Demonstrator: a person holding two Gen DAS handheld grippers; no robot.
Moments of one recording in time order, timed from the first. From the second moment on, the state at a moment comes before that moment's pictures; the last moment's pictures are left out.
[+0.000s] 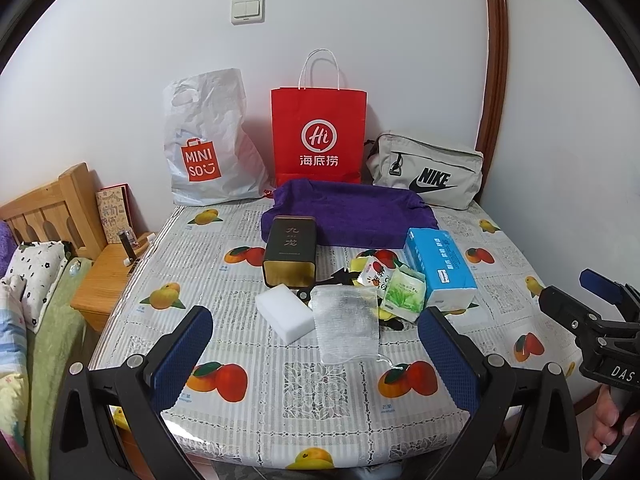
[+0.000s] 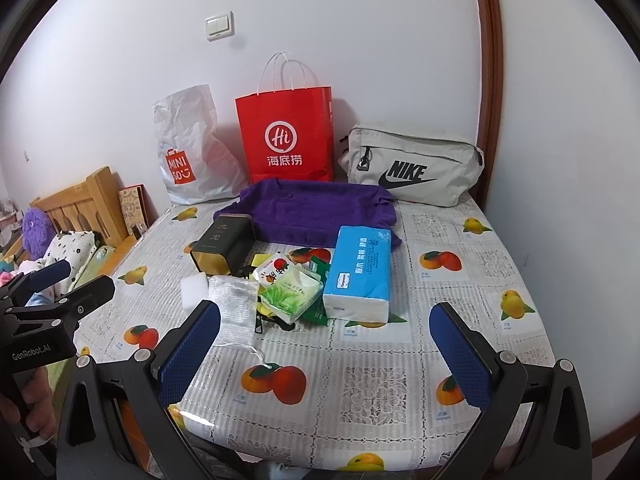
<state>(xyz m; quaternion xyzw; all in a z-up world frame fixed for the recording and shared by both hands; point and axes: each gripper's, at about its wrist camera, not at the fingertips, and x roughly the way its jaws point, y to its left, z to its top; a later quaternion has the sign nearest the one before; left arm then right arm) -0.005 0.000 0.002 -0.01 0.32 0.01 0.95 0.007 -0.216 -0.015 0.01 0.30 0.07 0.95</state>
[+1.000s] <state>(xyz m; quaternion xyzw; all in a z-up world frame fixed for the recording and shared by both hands) -0.004 0.003 -0.001 -0.02 0.32 0.01 0.95 0.009 -0.212 -0.012 0.00 0.29 0.08 0.95</state>
